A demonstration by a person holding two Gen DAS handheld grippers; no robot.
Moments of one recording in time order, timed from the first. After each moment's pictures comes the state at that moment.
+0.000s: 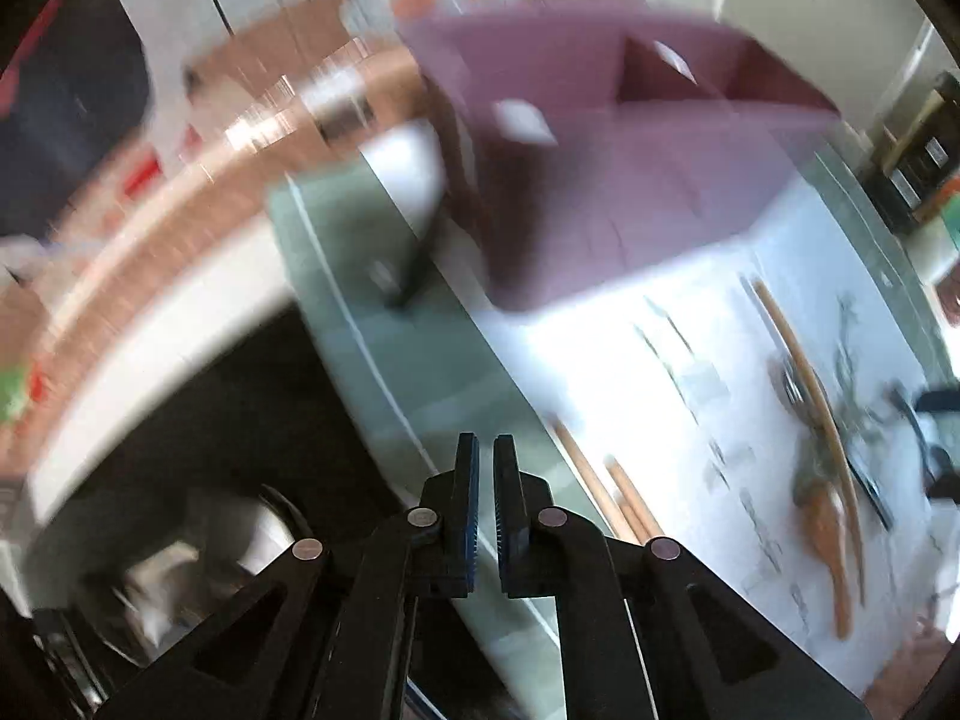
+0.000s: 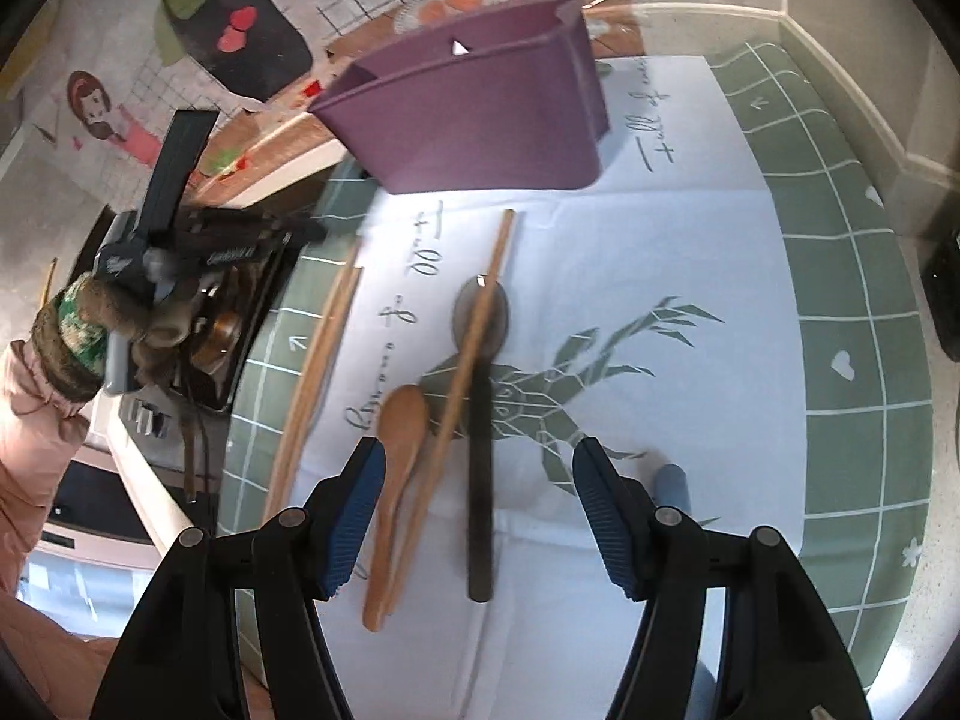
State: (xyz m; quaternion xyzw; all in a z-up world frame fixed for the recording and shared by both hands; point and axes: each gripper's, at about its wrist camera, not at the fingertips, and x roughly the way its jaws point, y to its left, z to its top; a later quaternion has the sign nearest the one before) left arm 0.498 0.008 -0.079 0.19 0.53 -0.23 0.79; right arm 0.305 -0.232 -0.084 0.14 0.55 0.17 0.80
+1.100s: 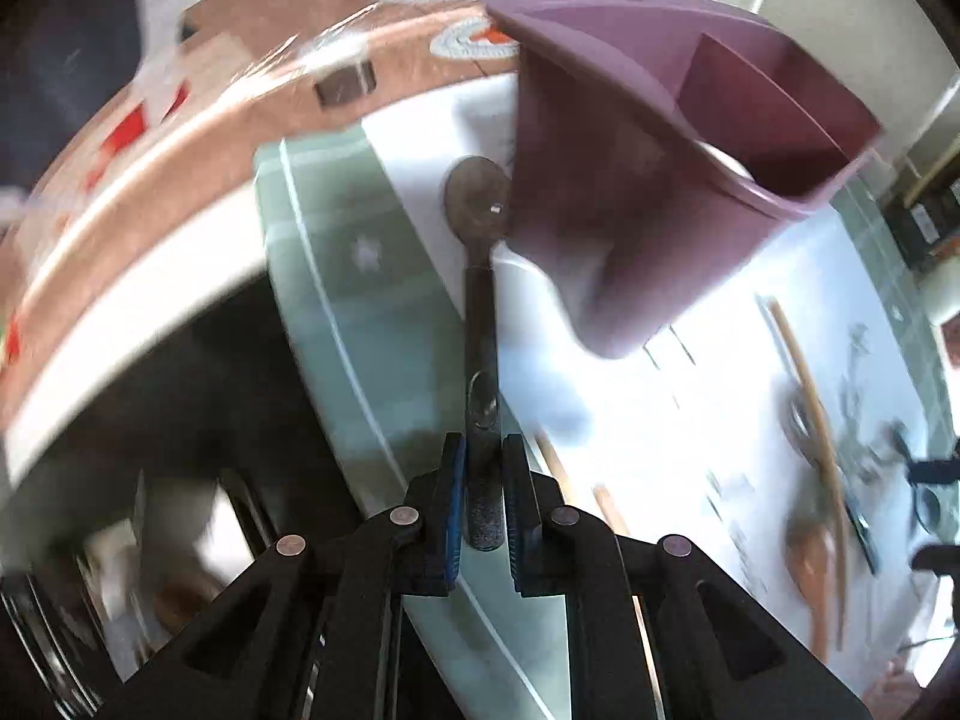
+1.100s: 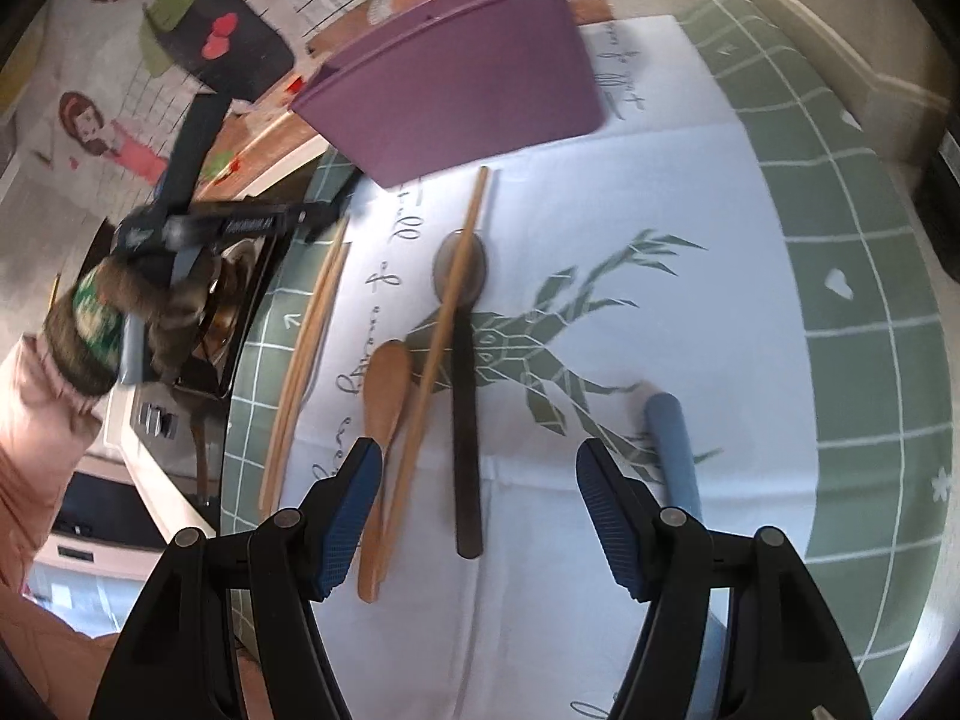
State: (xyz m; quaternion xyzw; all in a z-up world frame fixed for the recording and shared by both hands) left arm 0.495 0.015 -0.079 0.14 0.58 -0.21 0.78; right arm 0.290 -0.239 -0.101 0.16 0.56 0.18 0.79
